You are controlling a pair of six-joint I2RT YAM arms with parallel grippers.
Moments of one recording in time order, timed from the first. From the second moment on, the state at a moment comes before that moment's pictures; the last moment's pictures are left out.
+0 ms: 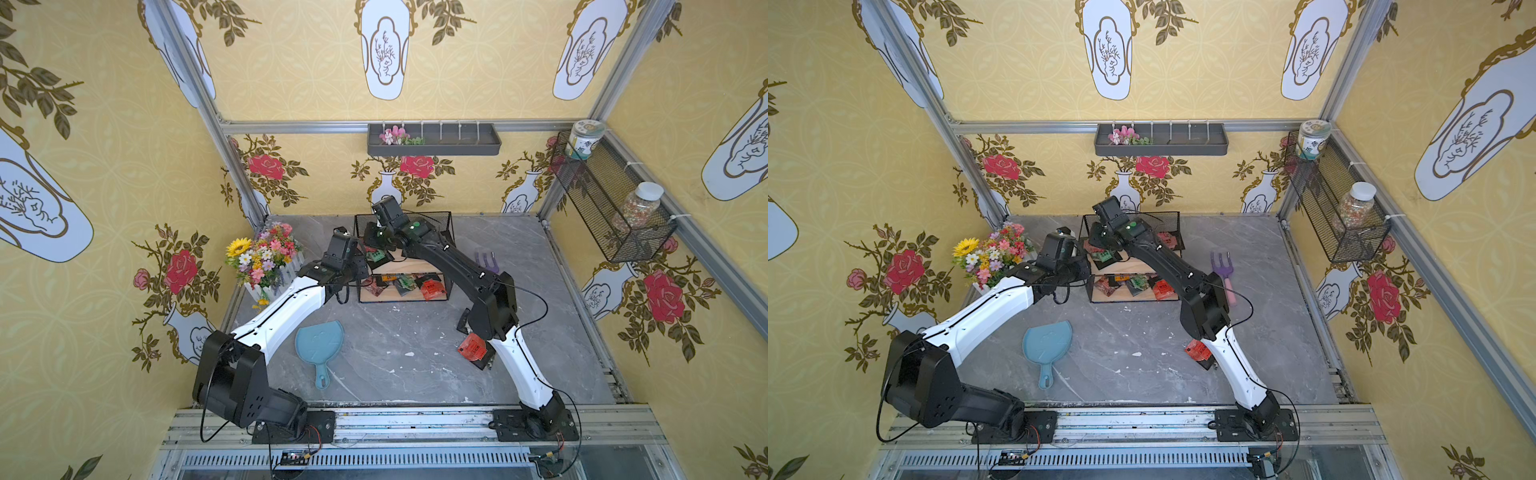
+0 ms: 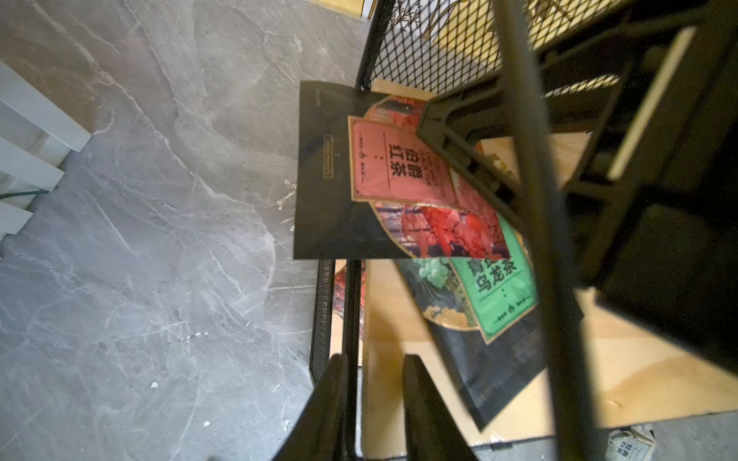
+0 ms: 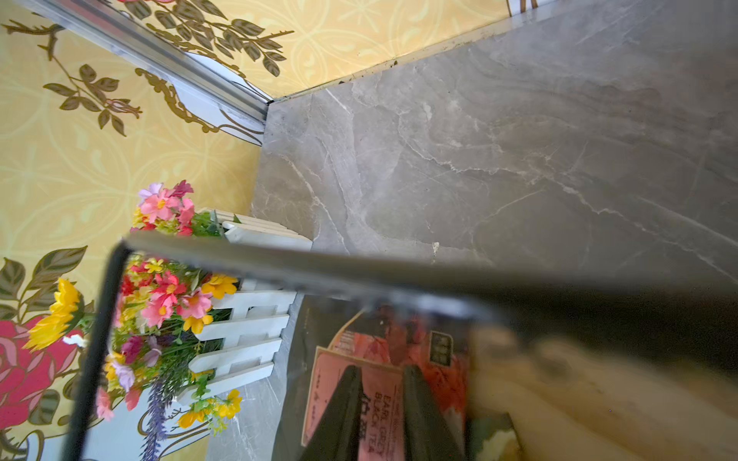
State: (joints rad) left arm -0.44 1.46 1.12 -0.46 -0.10 -0.53; right arm 0.70 2.41 2.43 -0.74 -0.05 0.75
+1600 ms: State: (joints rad) left arm -0.44 1.47 1.13 -0.45 -0.10 -0.53; right arm 0.75 2.26 2.33 -0.88 0.13 0.39
